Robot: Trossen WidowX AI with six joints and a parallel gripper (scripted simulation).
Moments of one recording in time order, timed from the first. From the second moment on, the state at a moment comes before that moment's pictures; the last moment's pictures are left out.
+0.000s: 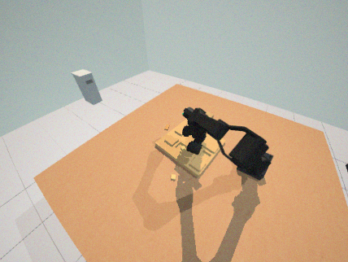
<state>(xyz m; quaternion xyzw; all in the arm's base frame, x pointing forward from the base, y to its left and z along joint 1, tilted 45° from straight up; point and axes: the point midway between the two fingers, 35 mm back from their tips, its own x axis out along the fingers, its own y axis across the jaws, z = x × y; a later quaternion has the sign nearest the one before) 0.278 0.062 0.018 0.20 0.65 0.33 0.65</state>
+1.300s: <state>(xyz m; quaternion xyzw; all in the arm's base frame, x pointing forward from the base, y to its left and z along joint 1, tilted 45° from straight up) 0.280 0.046 0.034 0.20 0.65 0.33 0.65</state>
